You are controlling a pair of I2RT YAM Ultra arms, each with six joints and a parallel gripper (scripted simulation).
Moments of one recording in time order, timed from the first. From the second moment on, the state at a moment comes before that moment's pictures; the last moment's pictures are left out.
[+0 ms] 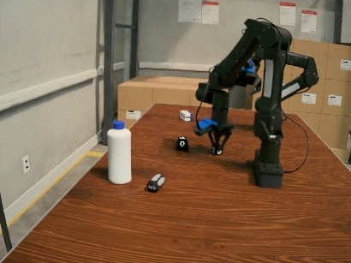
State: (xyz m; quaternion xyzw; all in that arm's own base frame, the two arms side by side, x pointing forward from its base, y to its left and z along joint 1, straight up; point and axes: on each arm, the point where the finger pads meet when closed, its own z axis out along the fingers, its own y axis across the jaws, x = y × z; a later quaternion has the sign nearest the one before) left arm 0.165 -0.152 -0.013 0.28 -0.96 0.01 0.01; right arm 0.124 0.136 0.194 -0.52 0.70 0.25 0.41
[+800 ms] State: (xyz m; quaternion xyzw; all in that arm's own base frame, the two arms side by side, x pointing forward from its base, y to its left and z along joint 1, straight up) left arm 0.170 -0.158 0.035 0.28 -0.96 0.02 0.00; right arm 0.124 0.136 0.194 -0.52 0.70 0.25 0.41
